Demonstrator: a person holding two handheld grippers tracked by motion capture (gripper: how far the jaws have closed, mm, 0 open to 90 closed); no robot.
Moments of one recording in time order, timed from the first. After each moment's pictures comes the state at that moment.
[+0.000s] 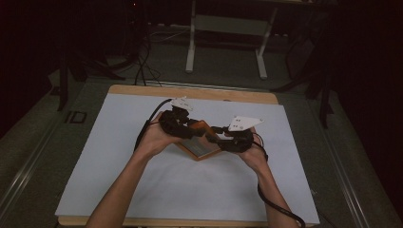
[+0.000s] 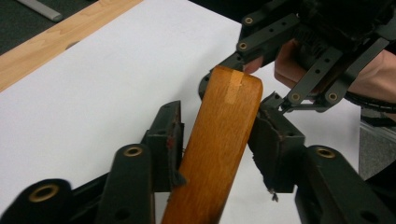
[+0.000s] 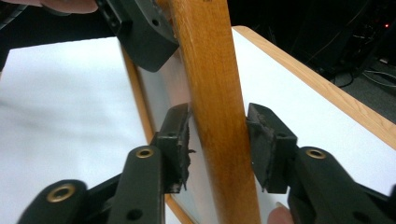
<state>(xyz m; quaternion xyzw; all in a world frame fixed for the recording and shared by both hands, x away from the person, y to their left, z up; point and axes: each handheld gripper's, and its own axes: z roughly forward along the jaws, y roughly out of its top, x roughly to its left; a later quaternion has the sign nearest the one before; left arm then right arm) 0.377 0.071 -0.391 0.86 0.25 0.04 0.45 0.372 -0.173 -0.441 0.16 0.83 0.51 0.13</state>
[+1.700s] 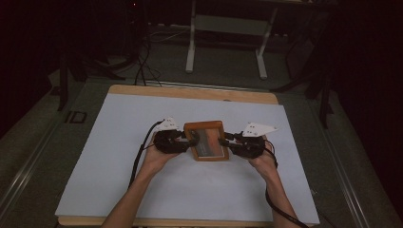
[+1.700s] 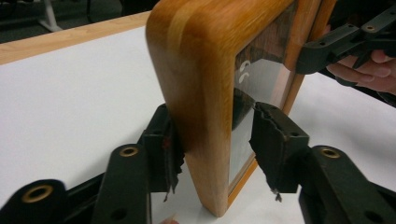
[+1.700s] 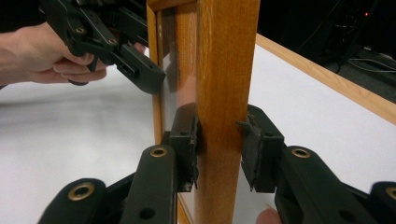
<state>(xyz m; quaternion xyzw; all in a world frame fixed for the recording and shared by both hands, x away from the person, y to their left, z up) 0.366 0.093 -0.484 0.78 0.29 0.08 0.54 0.363 -0.211 -0.459 0.20 0.82 0.52 0.13</state>
